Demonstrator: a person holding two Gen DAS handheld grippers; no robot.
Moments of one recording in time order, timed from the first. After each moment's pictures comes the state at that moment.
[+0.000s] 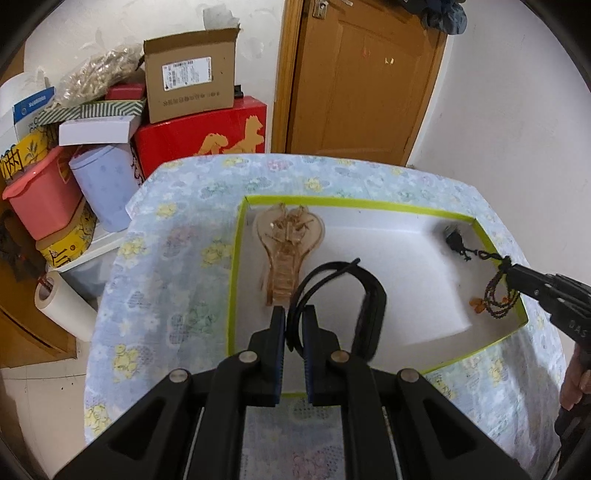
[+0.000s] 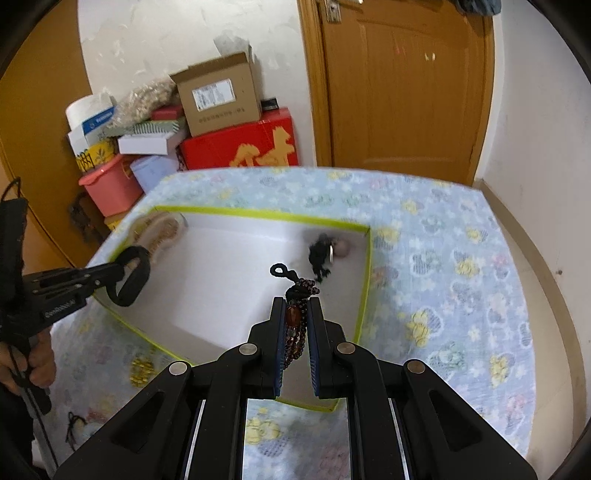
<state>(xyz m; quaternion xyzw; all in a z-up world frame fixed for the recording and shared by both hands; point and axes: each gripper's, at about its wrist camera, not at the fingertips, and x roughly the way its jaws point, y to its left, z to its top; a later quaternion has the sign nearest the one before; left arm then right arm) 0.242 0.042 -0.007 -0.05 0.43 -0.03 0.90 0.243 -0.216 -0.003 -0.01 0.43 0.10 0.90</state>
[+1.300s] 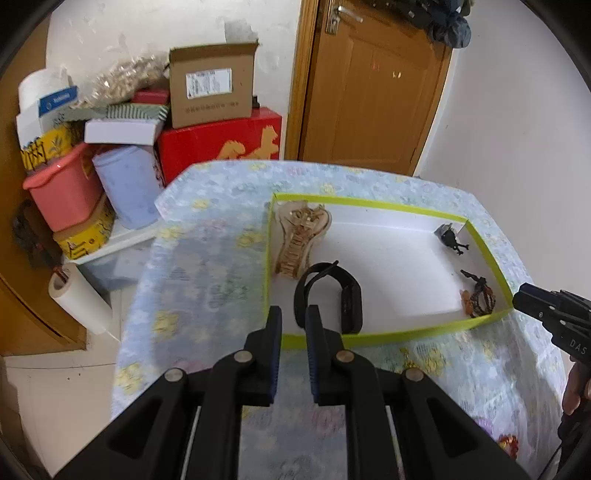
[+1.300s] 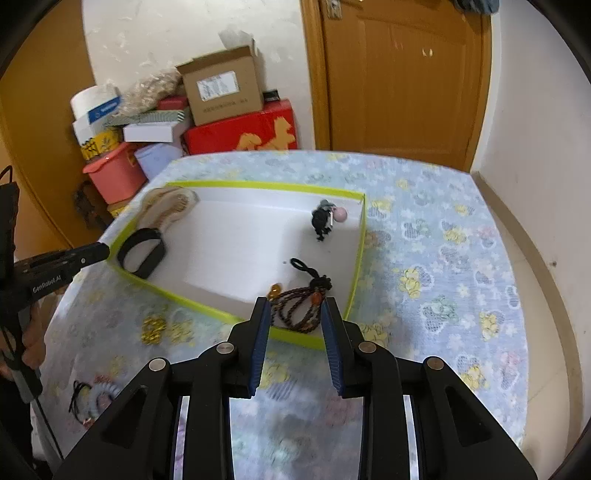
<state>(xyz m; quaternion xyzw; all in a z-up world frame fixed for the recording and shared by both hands) 0.191 0.060 0.013 -0.05 0.40 -0.01 0.92 0.196 -0.215 0.007 -0.02 0.43 0.10 0.90</state>
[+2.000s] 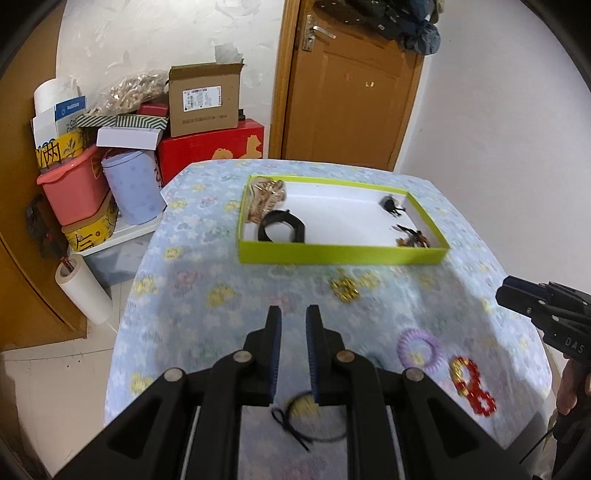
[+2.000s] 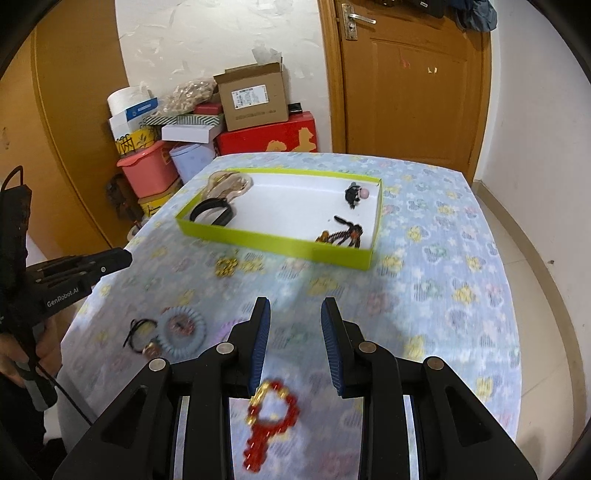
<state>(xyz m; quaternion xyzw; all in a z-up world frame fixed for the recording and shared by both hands) 0.081 0.032 0.031 -0.05 0.38 -0.04 0.92 0.084 -0.198 0.035 -0.02 0.41 0.13 0.90</state>
